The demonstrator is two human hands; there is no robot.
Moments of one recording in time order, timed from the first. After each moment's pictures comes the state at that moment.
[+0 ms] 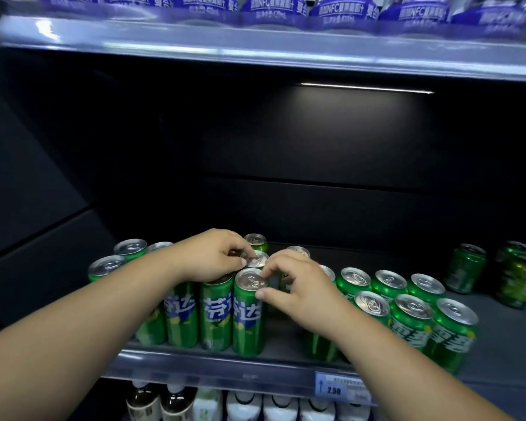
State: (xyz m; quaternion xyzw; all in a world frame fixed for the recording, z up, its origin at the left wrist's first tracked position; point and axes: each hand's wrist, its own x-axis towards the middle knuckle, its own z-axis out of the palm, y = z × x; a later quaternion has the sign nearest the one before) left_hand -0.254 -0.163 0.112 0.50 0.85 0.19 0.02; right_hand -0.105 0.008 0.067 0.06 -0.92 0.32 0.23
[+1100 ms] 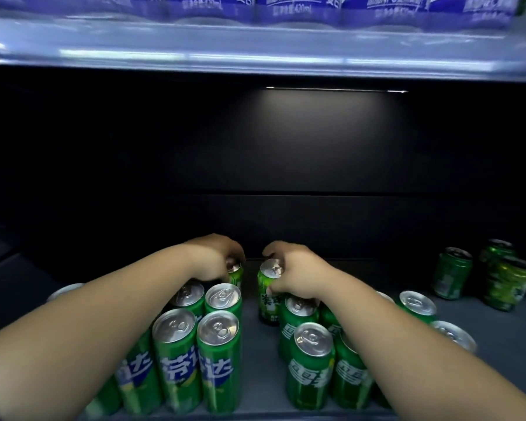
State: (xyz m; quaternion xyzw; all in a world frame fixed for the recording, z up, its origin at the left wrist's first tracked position) left_hand -0.314 -0.068 0.124 0.43 0.90 0.02 0.08; right_hand -0.182 0.102 0.094 -0.10 -0.96 0.25 0.08
